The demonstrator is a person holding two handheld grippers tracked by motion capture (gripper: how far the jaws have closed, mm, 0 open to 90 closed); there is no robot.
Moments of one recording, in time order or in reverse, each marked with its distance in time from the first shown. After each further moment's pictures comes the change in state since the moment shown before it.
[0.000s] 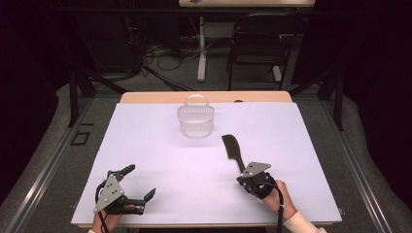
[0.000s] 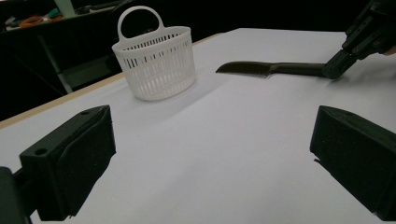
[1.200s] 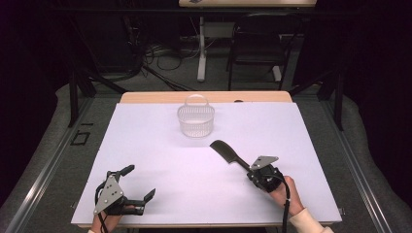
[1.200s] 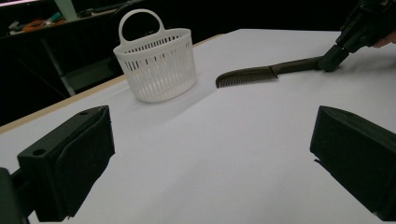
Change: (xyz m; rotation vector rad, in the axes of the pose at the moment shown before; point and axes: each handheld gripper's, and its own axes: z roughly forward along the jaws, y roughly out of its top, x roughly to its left) left arm -0.002 0.001 -0.002 -0.002 0.007 0.015; right arm -0.028 -0.008 -0.004 0.076 -0.056 0.075
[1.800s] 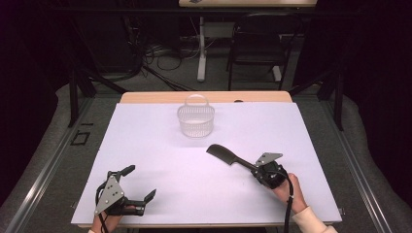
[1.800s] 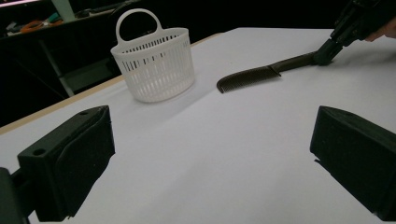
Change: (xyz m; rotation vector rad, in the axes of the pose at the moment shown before) left arm -0.001 0.000 0.000 0.003 -0.006 0.011; right arm -0.015 -0.002 -0.002 0.008 -0.025 0.028
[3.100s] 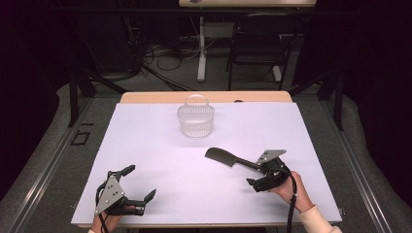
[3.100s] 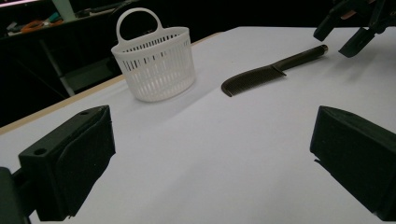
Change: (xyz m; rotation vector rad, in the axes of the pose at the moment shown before) left arm 0.000 0.000 0.001 0.002 0.003 0.001; right arm 0.000 0.011 -0.018 0.004 0.051 0.003
